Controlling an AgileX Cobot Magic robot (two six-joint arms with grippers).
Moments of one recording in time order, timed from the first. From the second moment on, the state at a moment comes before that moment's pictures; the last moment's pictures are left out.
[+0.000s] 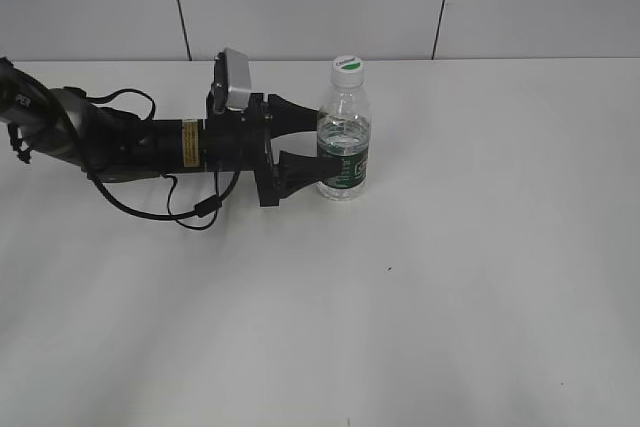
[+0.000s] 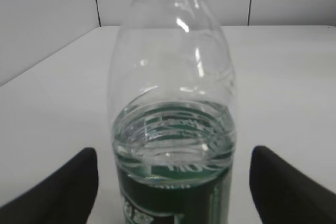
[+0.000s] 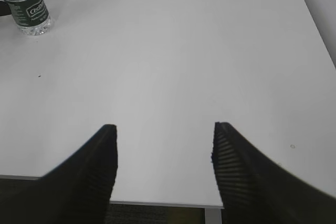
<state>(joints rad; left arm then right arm) -0.25 2.45 -1.42 1.31 -1.21 -0.56 0.10 -0.01 -0.52 0.02 1.09 -0.13</state>
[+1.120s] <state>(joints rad) -0.34 2.55 -1.55 1.26 -1.21 -0.59 0.10 -0.01 -0.52 0.02 1.09 -0.13</state>
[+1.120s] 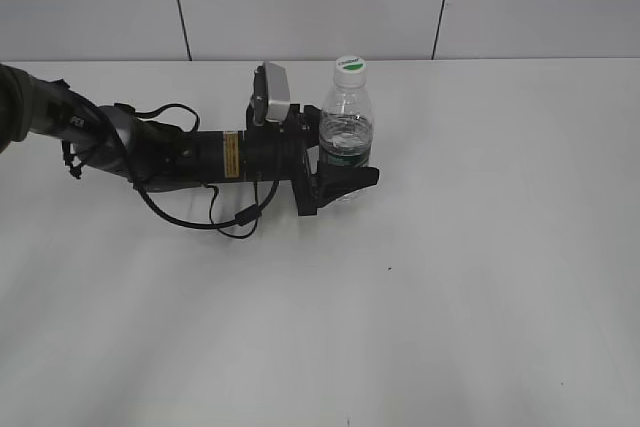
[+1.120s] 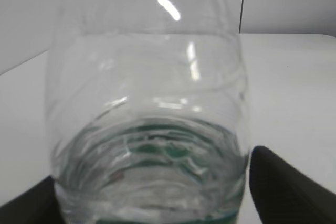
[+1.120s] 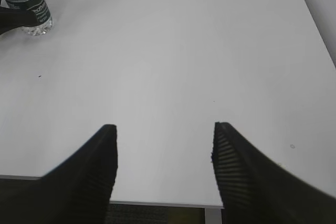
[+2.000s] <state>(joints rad) -0.34 2.55 -1.55 1.25 -1.21 -0.59 0.10 -0.01 -0.52 0.02 1.09 -0.13</state>
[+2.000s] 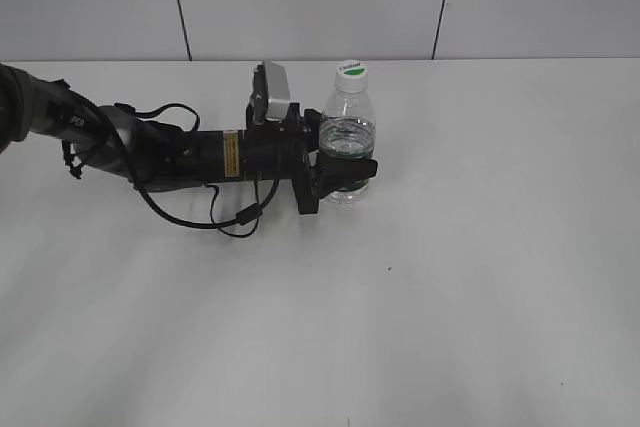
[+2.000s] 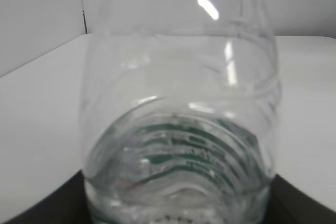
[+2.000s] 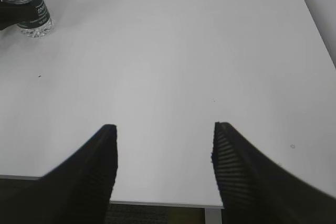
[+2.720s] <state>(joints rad) -0.34 2.55 -1.55 1.27 -1.21 -0.59 0.10 -0.01 -0.52 0.02 1.09 -0.13</state>
